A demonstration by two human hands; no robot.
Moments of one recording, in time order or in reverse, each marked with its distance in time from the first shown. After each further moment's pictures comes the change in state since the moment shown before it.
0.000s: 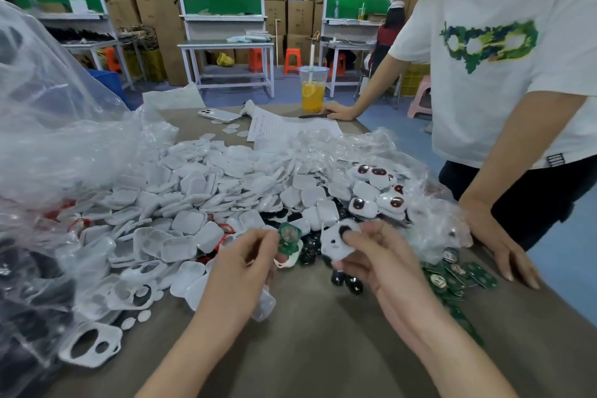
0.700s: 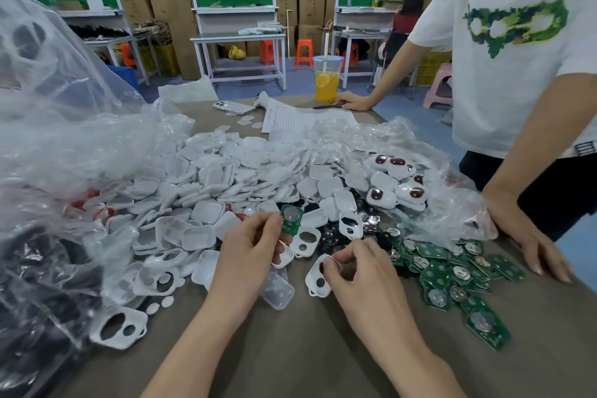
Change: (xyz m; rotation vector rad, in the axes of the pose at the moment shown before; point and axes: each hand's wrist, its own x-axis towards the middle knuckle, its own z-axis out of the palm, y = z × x) left_hand 0.014 -0.010 -0.008 -0.113 0.082 -0.040; right_hand -0.012 0.054 0.020 -1.092 0.074 -0.393
